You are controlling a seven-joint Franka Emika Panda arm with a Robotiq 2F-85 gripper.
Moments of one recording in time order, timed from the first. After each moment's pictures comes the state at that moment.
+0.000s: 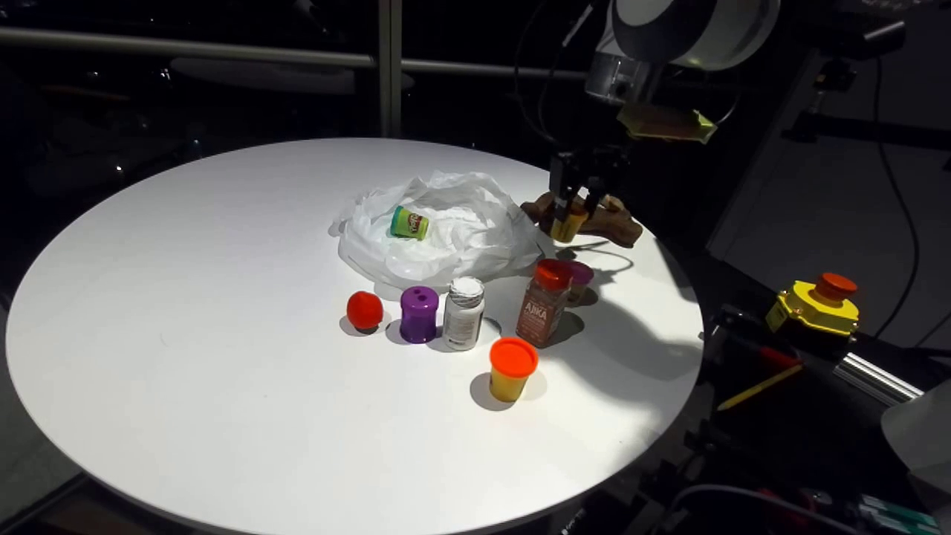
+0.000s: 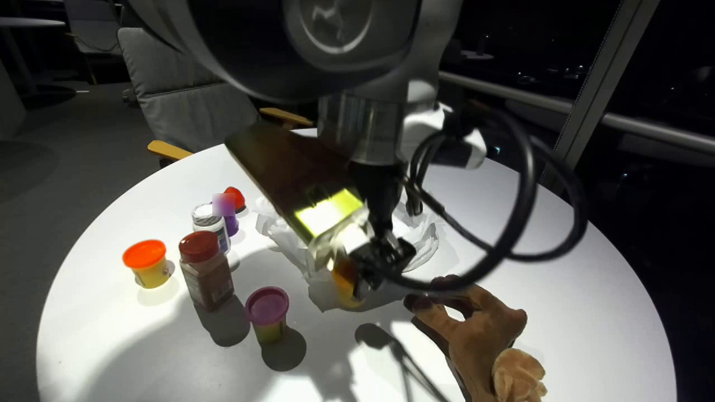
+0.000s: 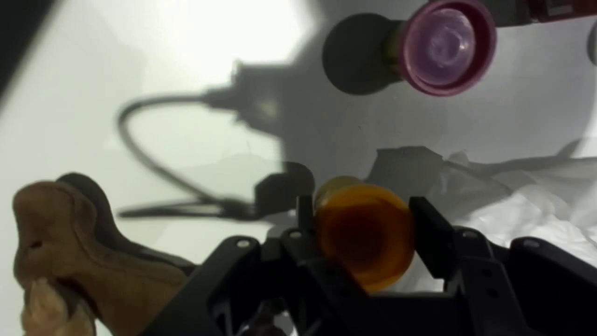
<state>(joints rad) -0.18 0.19 -0.04 -2.47 0.14 2.69 0.07</state>
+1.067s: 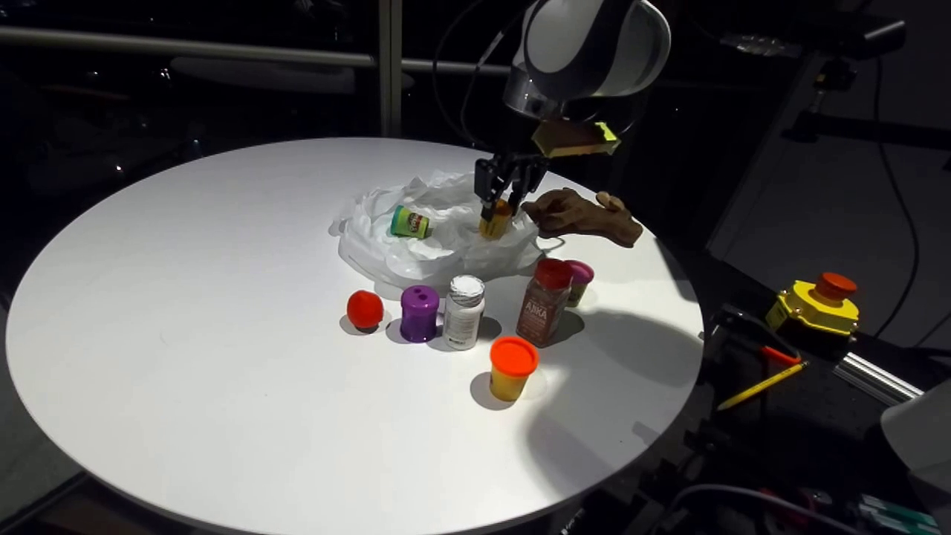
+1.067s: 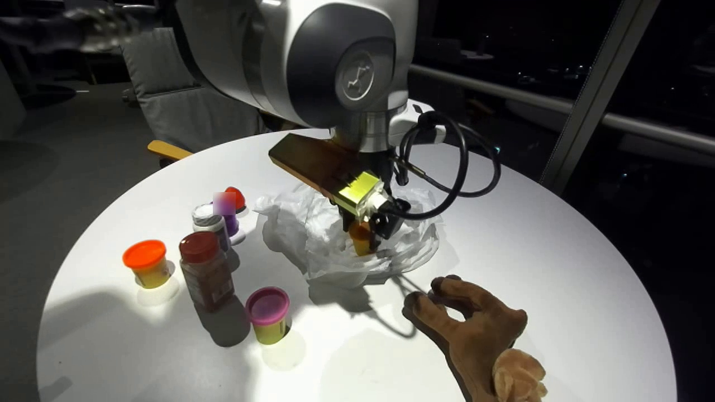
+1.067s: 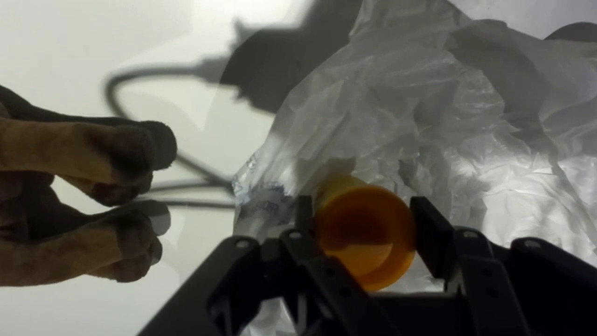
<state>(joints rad) -0.07 0.46 -0.04 -2.20 0.07 2.81 0.07</state>
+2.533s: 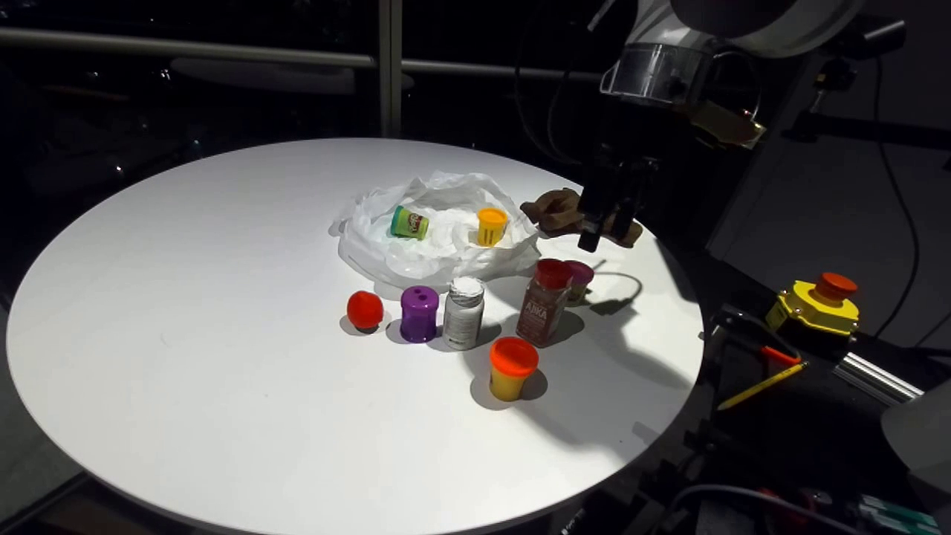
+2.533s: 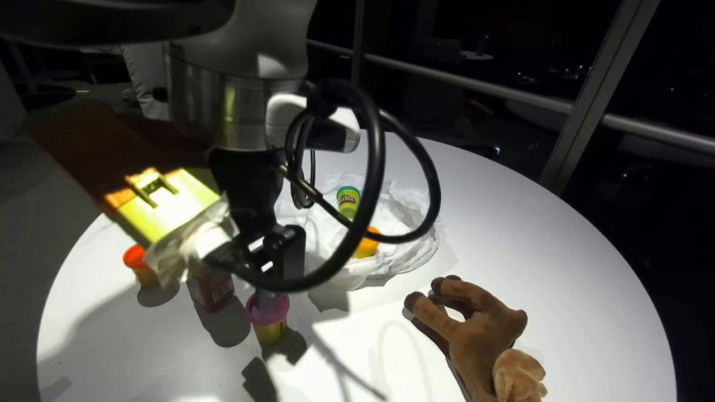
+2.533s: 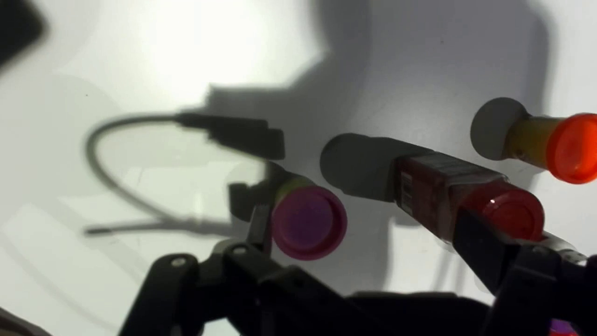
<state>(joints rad) -0.03 -0.01 -0.03 -2.69 0.27 2.62 -0.19</state>
